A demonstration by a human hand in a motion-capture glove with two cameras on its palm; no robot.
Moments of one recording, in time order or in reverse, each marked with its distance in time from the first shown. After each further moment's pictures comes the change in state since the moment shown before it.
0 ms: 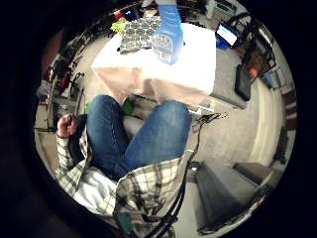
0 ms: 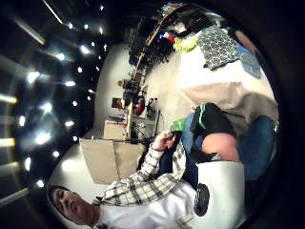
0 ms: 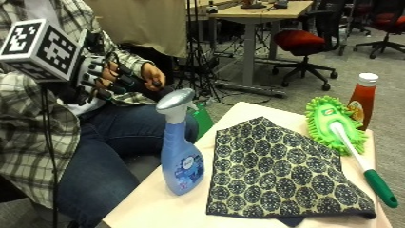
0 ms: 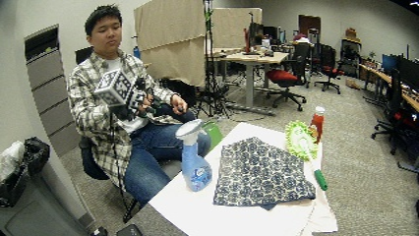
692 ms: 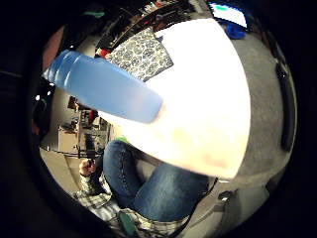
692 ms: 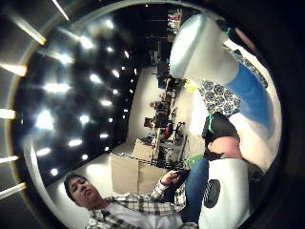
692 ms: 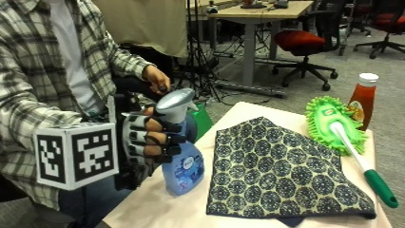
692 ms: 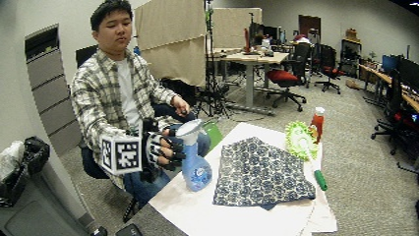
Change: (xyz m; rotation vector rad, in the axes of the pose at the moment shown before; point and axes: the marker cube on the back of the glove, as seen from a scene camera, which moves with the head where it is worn) arm 0.126 -0.161 0.020 0.255 -0.440 0.001
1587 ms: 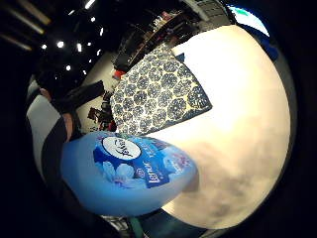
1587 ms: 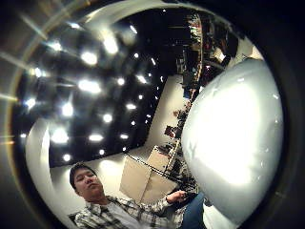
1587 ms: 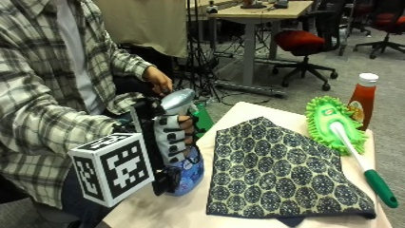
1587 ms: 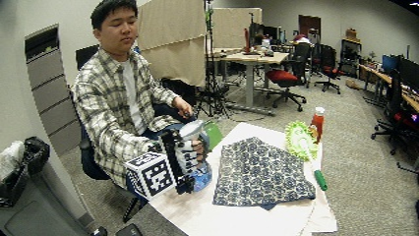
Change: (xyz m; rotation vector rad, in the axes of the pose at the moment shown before) arm 0.007 -0.047 0.018 0.127 -0.184 -0.072
